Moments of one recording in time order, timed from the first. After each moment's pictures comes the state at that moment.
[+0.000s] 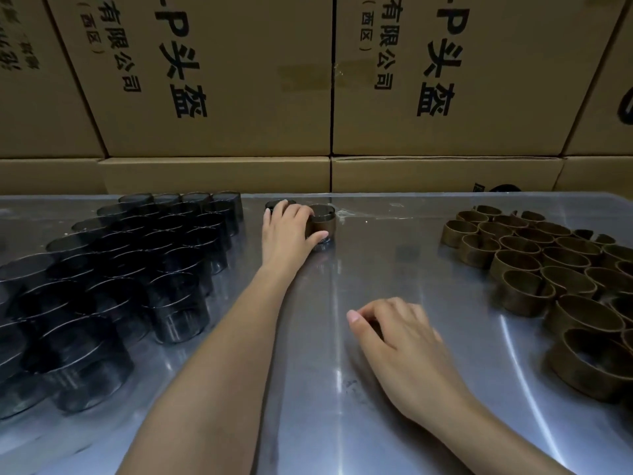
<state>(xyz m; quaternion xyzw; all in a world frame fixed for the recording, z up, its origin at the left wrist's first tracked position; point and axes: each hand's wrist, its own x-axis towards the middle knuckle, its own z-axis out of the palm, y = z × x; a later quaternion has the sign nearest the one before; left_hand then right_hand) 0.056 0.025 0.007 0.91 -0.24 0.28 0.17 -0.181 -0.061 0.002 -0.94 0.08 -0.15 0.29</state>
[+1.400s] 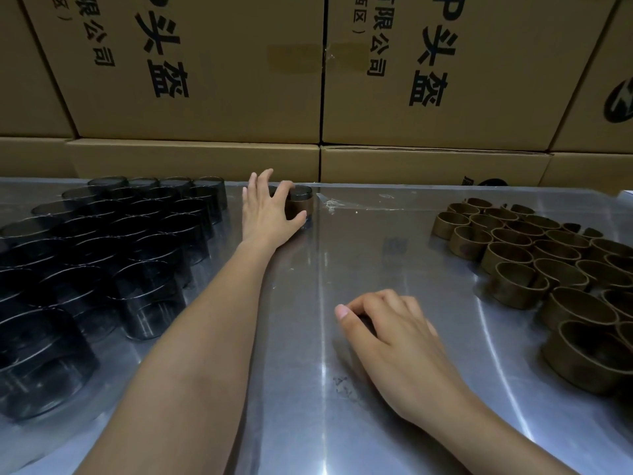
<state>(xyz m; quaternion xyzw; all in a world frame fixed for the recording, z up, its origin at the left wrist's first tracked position) 0.092 0.026 0.005 0.91 -0.23 0.24 0.23 -0.182 -0.062 0.000 -0.94 0.07 -0.14 0.29</state>
